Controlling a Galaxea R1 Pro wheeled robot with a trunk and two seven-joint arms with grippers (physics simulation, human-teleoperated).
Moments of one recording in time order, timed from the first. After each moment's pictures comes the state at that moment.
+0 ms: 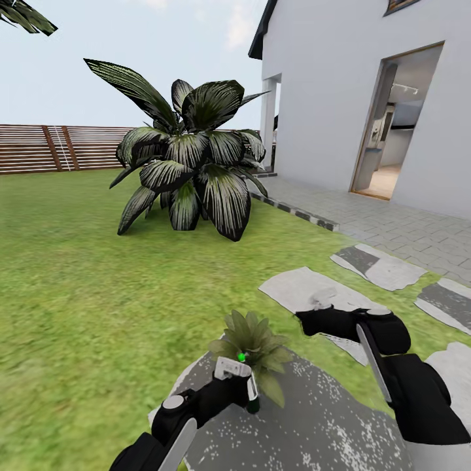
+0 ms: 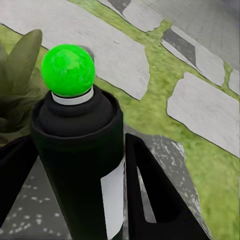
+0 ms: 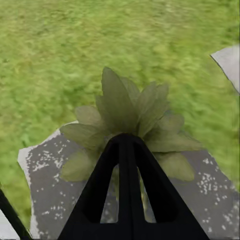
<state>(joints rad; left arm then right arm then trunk) -0.27 -0.05 -0.48 -1.30 0.39 0.40 -0.18 -0.51 -0.15 0.05 -1.61 0.10 1.00 0.64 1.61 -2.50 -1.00</state>
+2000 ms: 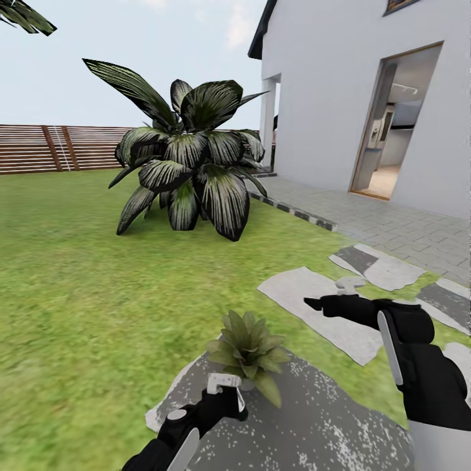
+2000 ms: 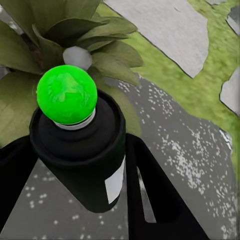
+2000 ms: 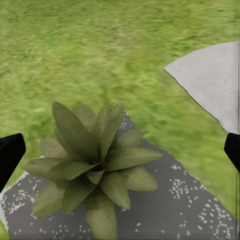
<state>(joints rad) -0.30 -0.08 -0.45 -1.00 0.44 0.30 -0.05 -0.56 -0.13 -0.13 -1.58 0.09 1.02 0.58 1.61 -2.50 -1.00</state>
